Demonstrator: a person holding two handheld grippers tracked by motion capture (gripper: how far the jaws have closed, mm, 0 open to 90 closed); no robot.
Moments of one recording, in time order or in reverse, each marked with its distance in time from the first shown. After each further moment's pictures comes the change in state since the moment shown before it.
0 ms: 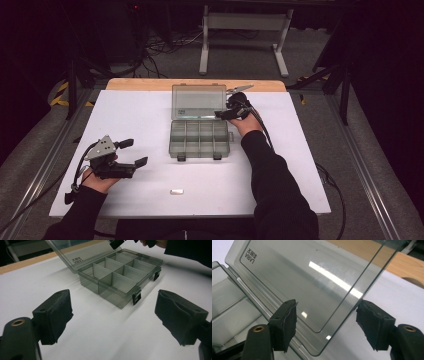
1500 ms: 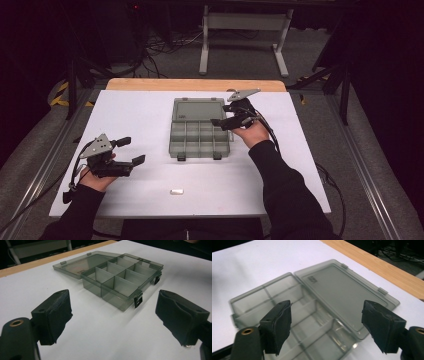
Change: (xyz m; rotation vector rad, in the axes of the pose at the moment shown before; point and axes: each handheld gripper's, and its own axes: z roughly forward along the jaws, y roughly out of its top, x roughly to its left) left arm 0.006 0.001 -0.005 -0.027 -0.003 -0.017; right arm 0.059 0.005 -0.071 -0.100 0.136 -0.133
